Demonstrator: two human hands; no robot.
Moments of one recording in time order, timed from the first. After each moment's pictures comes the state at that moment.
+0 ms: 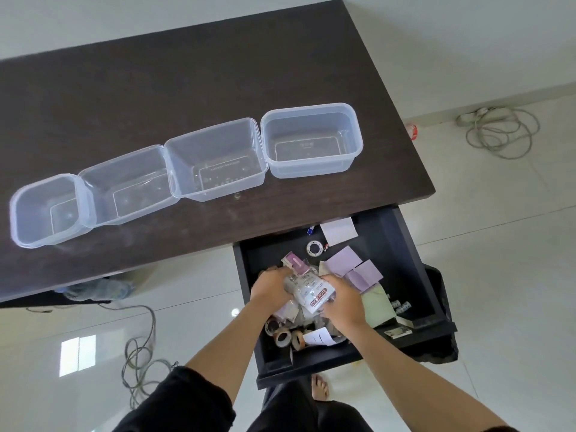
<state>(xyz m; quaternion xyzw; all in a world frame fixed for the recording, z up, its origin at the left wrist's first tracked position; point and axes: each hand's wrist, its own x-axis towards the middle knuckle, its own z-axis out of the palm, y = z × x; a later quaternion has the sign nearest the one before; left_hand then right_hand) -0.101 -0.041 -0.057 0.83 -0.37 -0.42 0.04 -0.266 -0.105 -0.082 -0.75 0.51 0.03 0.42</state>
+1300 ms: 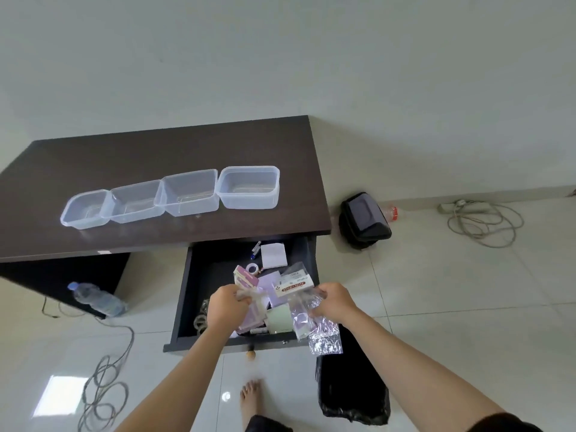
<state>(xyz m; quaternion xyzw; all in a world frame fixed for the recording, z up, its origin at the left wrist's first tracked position) -0.295 -0.054 0.067 0.92 -0.14 -0.22 0.28 -0.439 -0.236 0.027 -0.76 0.39 0.09 0.50</state>
